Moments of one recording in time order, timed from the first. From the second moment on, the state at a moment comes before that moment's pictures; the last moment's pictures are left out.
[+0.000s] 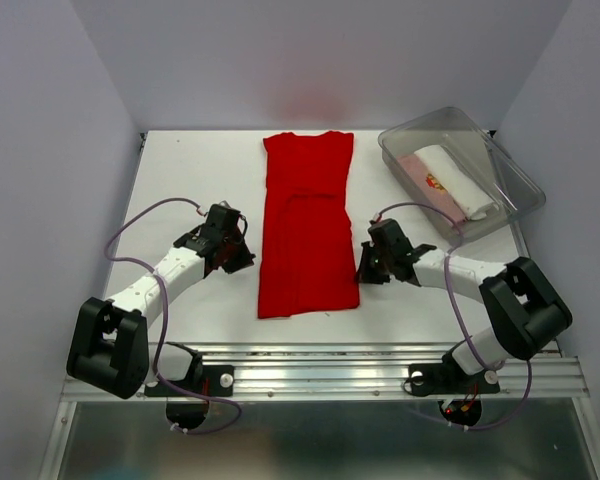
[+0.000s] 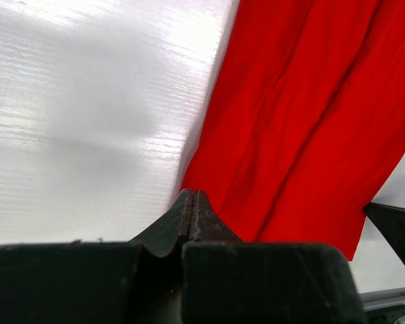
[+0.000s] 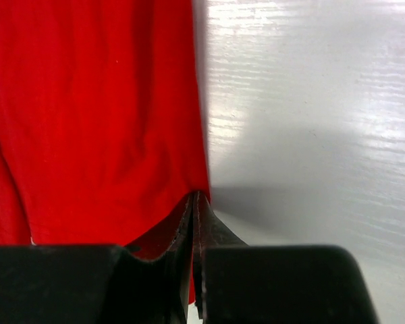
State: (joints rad) left arm -0.39 1.28 0.77 -0.46 -0.02 -0.78; right arm 0.56 1.50 0.70 -0.15 -0.06 0.65
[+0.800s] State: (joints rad) left arm -0.39 1.28 0.75 -0.46 -0.02 -0.81; right arm 0.58 1.61 0.81 -0.17 -0.06 0.65
